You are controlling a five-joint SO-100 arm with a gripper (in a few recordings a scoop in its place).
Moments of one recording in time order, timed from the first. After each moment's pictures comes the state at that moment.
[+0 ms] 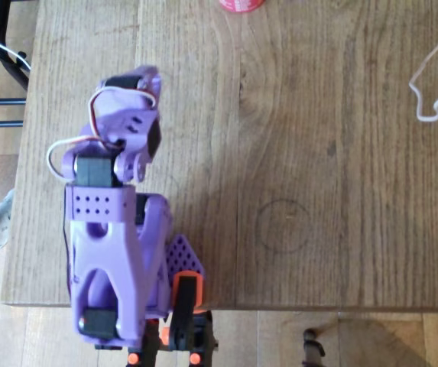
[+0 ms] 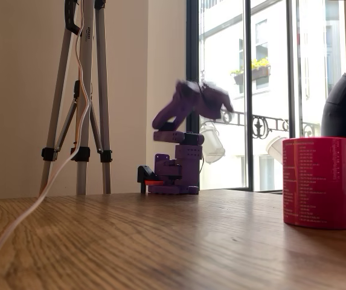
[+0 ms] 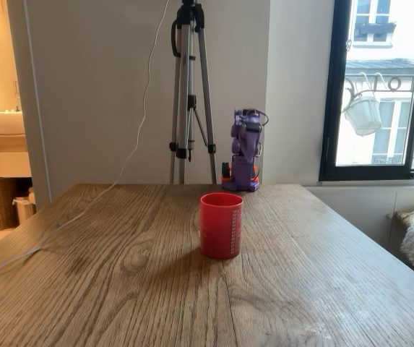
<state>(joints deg) 3.0 180.4 158.4 58.2 -7.9</state>
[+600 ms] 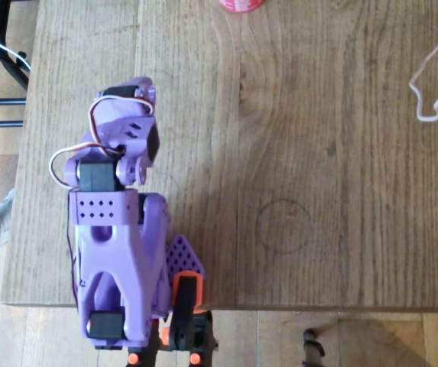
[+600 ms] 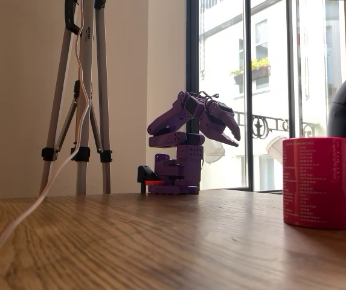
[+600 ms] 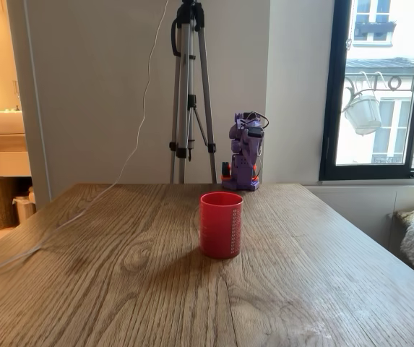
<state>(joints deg) 1.3 182.3 160.0 58.2 -7.8</state>
